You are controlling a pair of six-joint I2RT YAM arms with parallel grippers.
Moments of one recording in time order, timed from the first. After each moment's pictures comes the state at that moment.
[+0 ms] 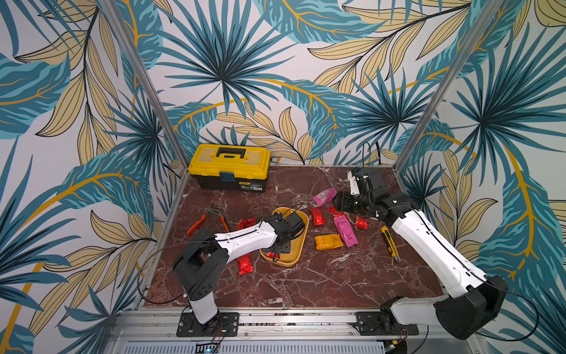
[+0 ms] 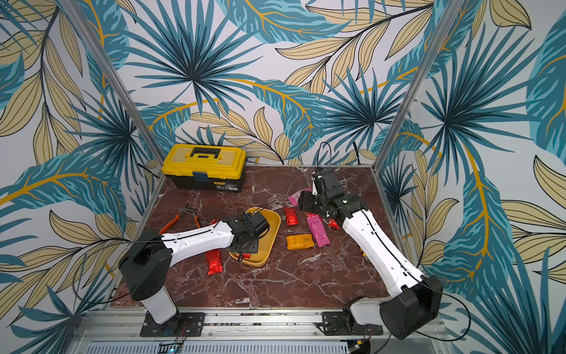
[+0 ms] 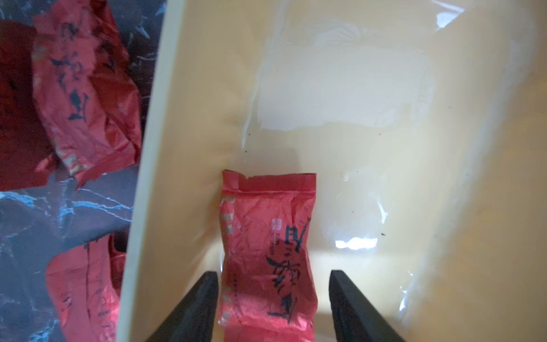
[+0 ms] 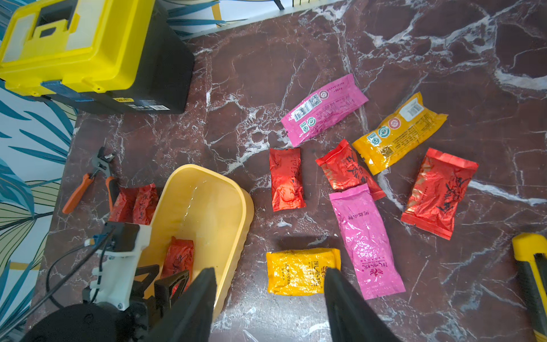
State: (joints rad) left arm -0.83 1.74 1.17 -0.83 -0.29 -0.82; right arm 0.39 1.35 1.34 -0.81 0.00 0.46
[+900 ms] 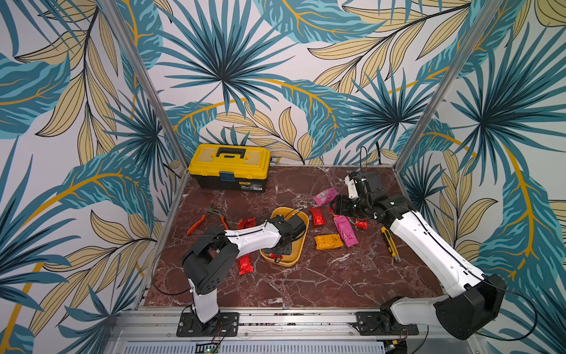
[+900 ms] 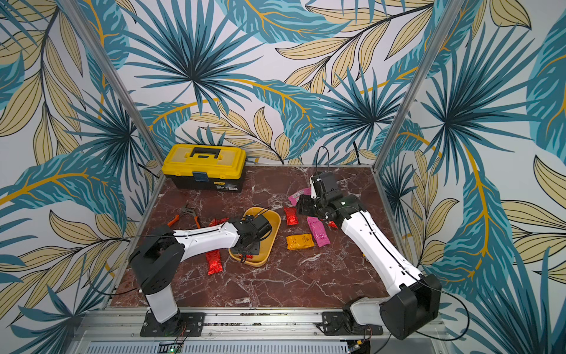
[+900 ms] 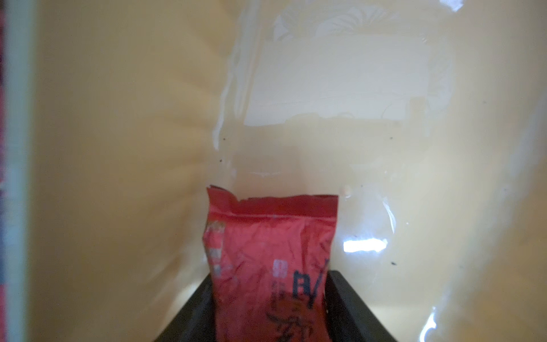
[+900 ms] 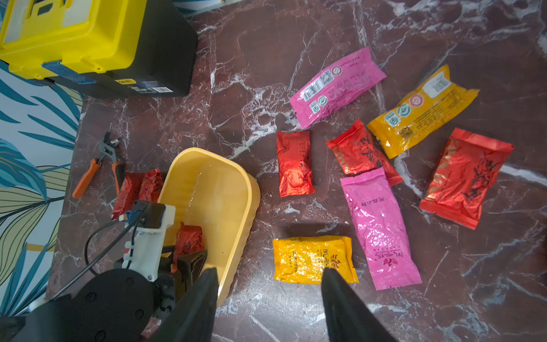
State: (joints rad) left arm -0.83 1.82 1.16 -0.75 -0.26 -0.82; right arm 0.39 1.34 1.28 -0.80 -0.06 0.47
